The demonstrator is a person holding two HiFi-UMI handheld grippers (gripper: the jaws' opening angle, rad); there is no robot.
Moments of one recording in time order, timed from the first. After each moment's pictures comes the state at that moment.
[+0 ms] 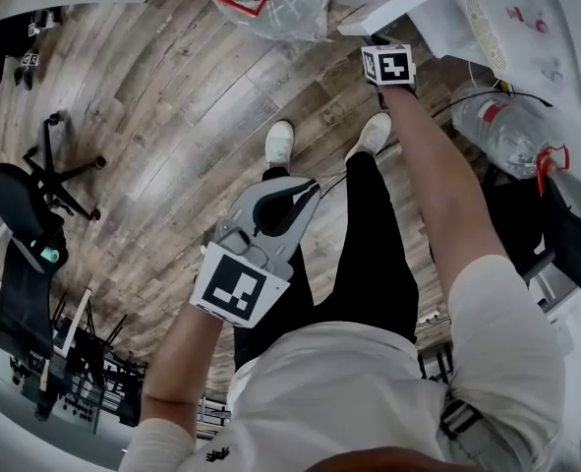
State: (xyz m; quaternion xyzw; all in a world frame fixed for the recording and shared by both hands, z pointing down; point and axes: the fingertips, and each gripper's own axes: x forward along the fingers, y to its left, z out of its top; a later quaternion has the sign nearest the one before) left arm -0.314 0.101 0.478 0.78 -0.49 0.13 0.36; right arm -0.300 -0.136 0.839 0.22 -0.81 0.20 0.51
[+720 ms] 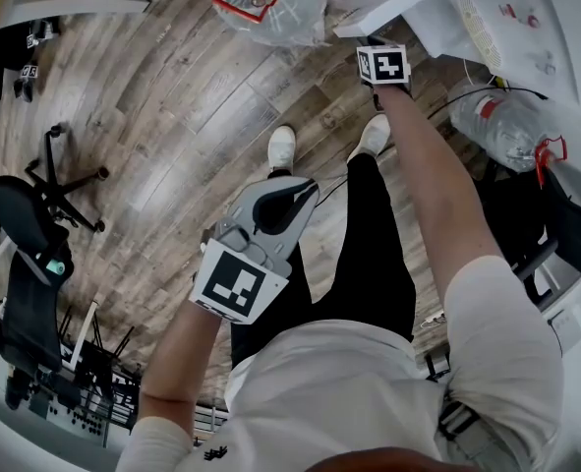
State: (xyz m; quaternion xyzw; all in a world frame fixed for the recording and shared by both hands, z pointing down) left arm -0.330 0.112 0.474 0.80 -0.47 0.13 0.35; right arm -0.311 -0.131 0.826 0.24 -0.80 0.21 0.51
